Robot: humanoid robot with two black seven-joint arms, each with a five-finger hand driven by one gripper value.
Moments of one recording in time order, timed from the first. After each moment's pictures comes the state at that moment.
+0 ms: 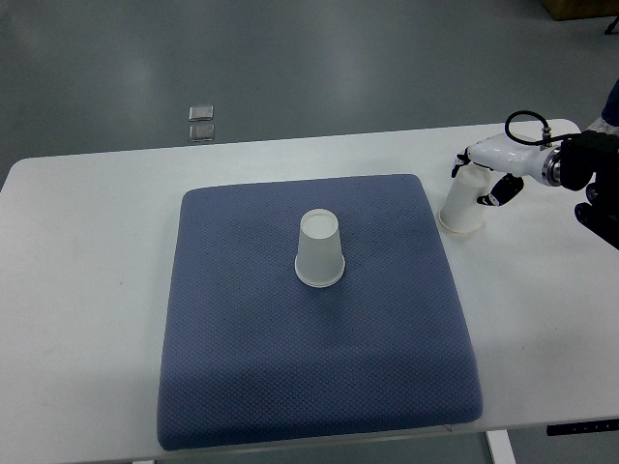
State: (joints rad) left arm 0.00 0.00 -0.15 -0.16 0.08 0.04 -0.05; right arm 0.99 -0.47 0.24 0.61 -1.73 0.01 0.36
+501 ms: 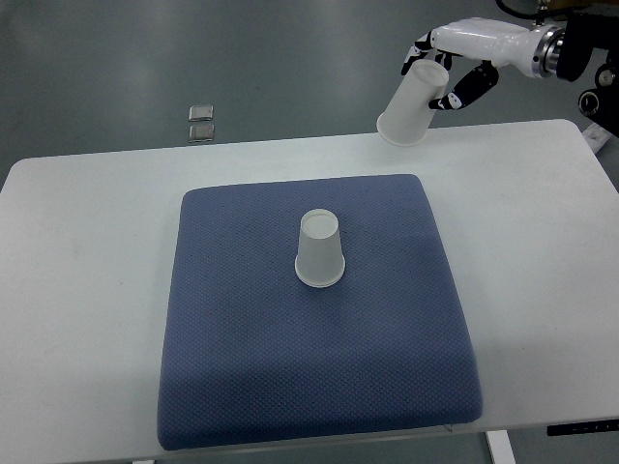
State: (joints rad) left arm 0.00 0.00 -0.15 -0.16 0.08 0.04 -0.05; right arm 1.30 -0.57 0.25 0.91 -1.50 0.18 0.36
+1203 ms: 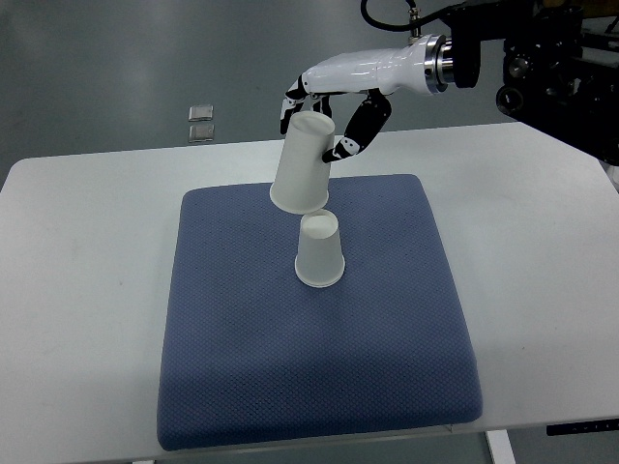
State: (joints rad) left arm 0.00 0.00 -0.15 -0.16 0.08 0.04 -0.05; right arm 1.39 -0.43 0.25 1.13 -1.43 0.40 0.30
